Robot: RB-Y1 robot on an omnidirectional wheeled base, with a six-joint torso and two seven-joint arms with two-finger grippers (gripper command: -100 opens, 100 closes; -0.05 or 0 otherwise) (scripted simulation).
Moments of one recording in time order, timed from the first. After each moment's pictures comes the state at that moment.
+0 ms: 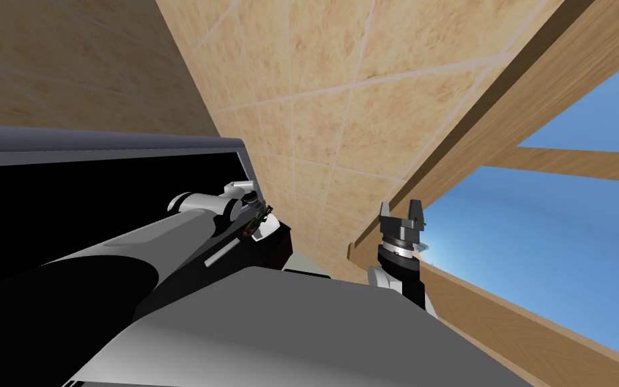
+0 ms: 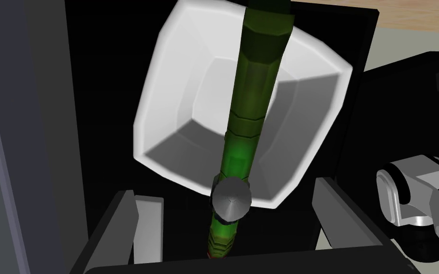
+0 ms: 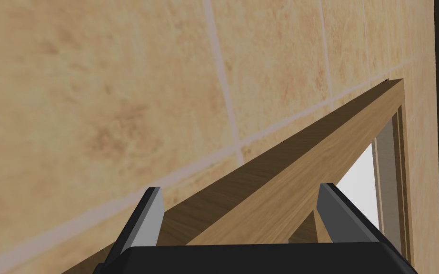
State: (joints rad) left arm -1.05 0.68 0.11 -0.29 0.39 1.29 0.88; right arm 0.48 0.01 -0.04 -2.25 0.02 -0.62 -0.11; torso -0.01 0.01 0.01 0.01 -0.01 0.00
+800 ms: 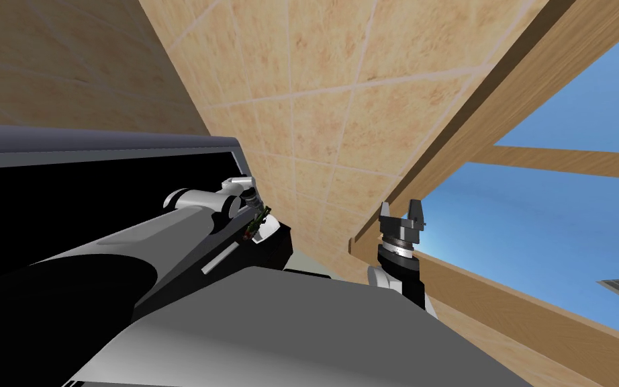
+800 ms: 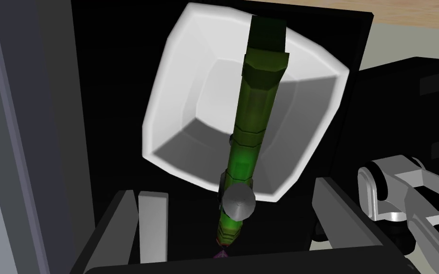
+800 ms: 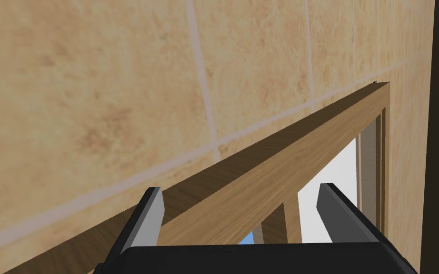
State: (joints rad) left arm -1.08 0.71 0.10 -0.29 0.39 1.37 0.94; right arm 0.48 0.01 -0.04 -2.25 0.02 -0.62 -0.11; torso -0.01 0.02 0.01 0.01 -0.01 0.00
